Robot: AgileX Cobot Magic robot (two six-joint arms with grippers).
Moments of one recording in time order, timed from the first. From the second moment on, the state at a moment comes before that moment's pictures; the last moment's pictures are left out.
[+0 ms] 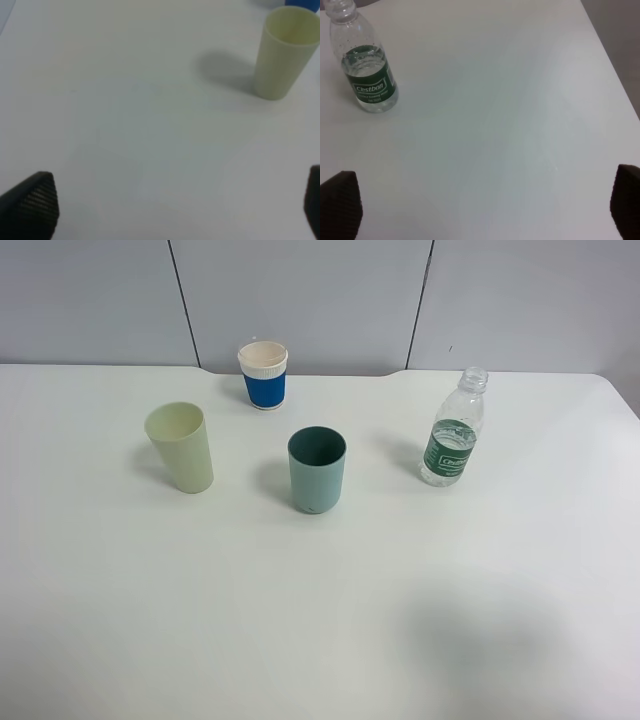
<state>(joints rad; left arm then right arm) -0.02 0.00 -0.50 0.04 1.06 -0.03 -0.03 0.00 -0.51 -0.05 1.06 0.02</state>
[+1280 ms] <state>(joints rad) -0.02 0.00 -0.50 0.04 1.06 -0.03 -0.03 0.00 -0.51 -0.05 1.06 0.02</state>
